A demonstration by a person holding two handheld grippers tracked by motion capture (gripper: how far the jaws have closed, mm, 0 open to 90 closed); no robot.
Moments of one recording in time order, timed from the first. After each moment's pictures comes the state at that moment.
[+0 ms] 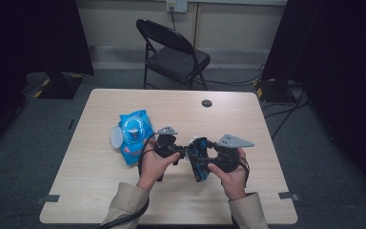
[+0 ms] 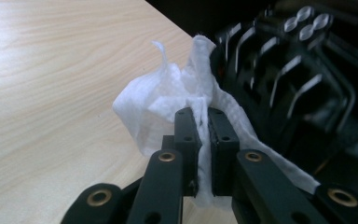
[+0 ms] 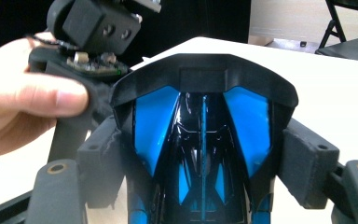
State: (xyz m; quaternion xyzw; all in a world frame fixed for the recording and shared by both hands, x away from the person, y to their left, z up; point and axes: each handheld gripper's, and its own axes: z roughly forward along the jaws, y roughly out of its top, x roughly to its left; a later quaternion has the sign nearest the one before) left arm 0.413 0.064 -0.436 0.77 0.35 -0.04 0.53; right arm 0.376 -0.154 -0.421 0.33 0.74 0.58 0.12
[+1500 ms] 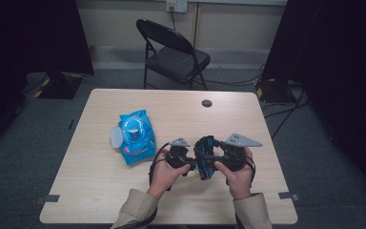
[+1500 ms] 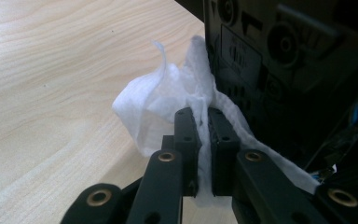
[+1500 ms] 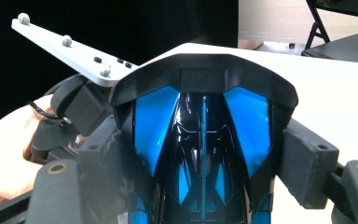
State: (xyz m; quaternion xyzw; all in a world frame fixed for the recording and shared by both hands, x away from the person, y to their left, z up) left arm 0.402 0.033 -0.468 0.79 0.33 -0.06 0.51; right arm 0.378 -0.171 -0.419 0.35 0.72 0.58 0.12
